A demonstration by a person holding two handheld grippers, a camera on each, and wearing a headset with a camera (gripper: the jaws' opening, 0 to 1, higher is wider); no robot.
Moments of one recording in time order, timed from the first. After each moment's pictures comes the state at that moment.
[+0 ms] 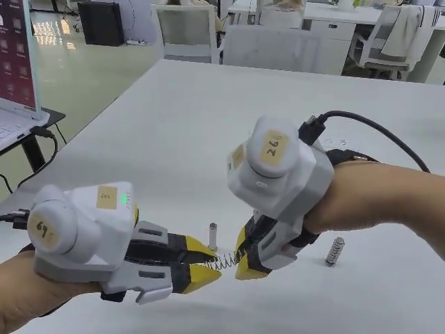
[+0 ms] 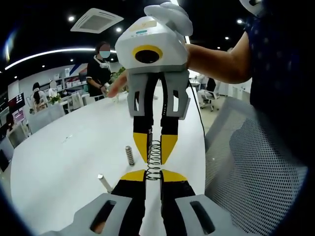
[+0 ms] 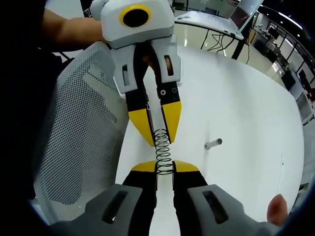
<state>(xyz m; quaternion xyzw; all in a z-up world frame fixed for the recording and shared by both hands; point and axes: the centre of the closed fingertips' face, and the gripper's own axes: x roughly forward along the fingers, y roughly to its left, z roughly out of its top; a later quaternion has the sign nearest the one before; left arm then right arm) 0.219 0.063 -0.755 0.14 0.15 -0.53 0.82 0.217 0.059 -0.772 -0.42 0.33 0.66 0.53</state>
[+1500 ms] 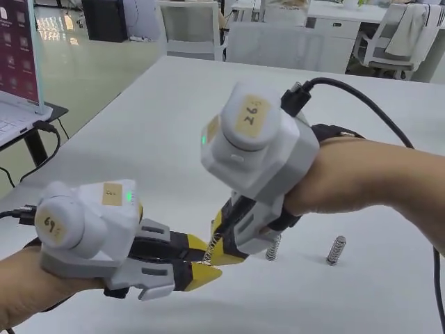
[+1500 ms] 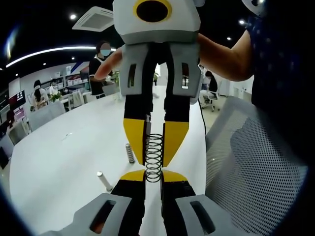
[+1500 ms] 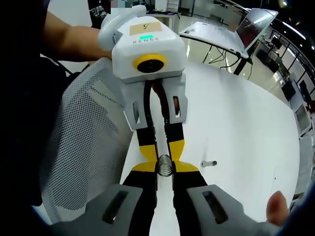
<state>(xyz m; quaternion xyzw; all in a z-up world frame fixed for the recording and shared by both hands) 0.219 0.064 -0.760 0.14 0.16 -0.52 0.83 0.205 0.090 -0.745 -0.42 0.30 0.67 0.53</state>
